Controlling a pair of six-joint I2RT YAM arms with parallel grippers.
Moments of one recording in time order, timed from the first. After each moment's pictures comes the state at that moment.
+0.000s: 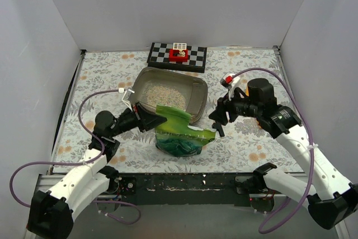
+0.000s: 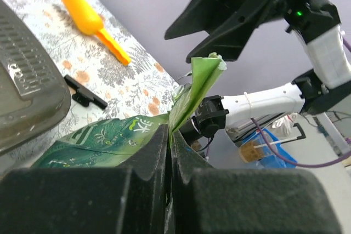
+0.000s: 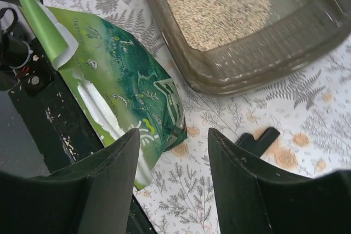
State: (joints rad) left arm -0.37 0.79 0.39 0.52 0.79 -0.89; right arm 0.52 0.92 1.00 -0.62 -0.47 0.00
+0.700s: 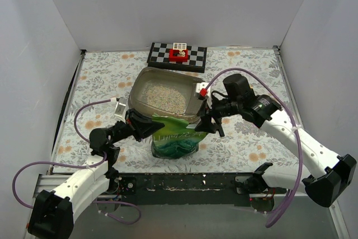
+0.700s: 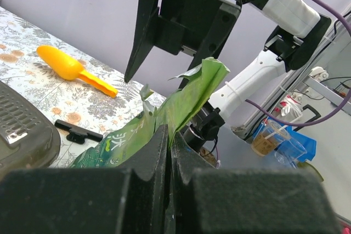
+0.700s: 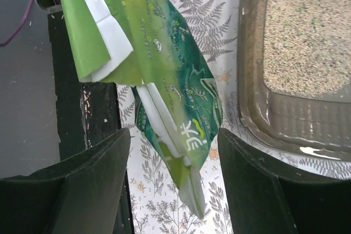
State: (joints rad) left arm -0.37 0.75 0.19 1.09 0.84 -0.93; right arm 0.68 1.13 1.14 -0.69 -0.71 -0.33
